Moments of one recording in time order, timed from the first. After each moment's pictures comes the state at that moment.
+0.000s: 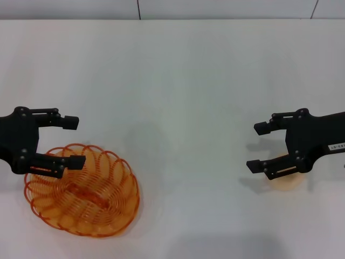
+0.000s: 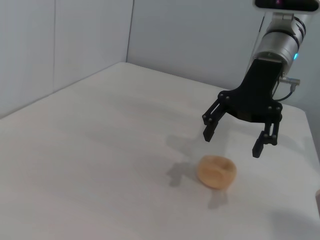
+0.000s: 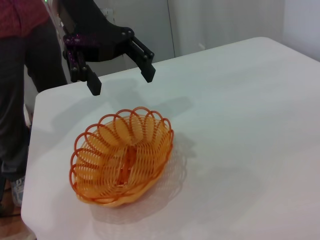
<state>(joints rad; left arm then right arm) -0.43 -1.95 0.68 0.98 2.09 1.95 -1.49 0.31 2.01 -1.30 -1.35 -1.91 -1.52 1.83</state>
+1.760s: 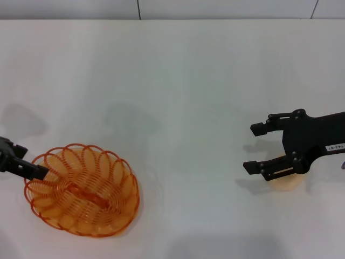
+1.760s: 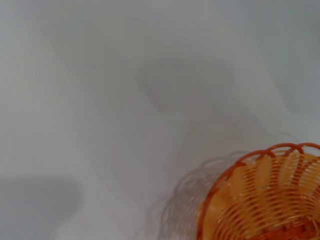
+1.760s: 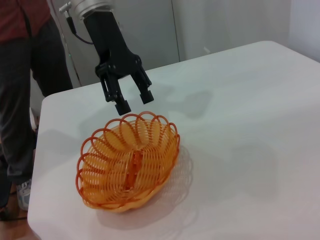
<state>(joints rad) -0.56 -2.00 0.69 1.18 2.67 1.90 -2.02 0.31 2.01 -1.31 -1.35 -1.89 -1.52 1.83</state>
